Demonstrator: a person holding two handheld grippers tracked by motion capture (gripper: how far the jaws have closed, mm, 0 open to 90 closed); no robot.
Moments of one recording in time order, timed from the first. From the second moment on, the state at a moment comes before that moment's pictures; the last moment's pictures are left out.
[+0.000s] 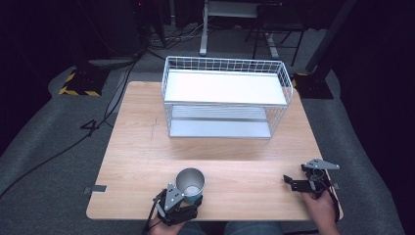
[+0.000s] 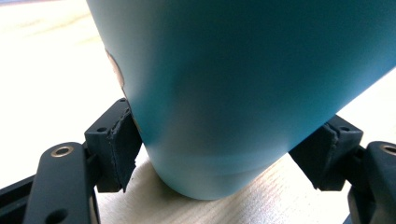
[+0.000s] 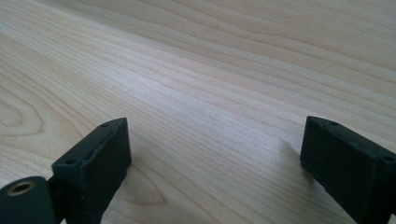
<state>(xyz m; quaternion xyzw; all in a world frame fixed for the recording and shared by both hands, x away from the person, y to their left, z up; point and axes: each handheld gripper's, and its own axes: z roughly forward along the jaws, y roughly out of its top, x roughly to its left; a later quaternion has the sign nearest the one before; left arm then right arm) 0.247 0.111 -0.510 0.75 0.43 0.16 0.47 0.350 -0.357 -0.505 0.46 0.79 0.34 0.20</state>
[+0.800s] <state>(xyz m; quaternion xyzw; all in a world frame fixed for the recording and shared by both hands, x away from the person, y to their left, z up) 0.288 0.098 -0.469 0.75 0.42 0.18 0.48 0.350 -0.356 -0.505 0.46 0.79 0.34 0.20</state>
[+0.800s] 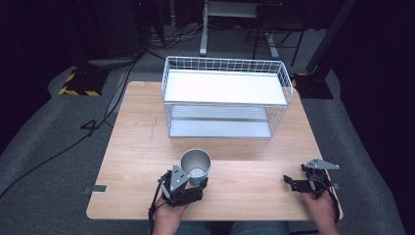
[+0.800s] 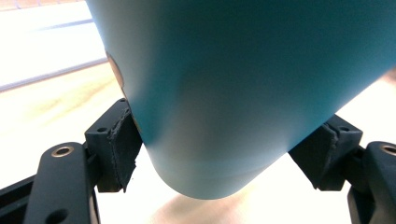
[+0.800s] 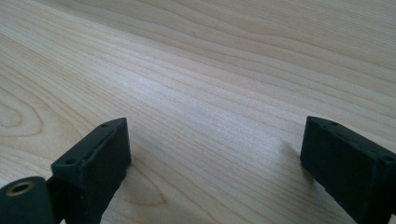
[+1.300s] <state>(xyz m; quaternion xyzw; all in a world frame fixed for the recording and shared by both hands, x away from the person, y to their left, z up) 0.339 0.095 -0.458 0.75 0.43 0.19 0.47 0.350 -0.356 -0.505 0.46 0.79 0.34 0.20</state>
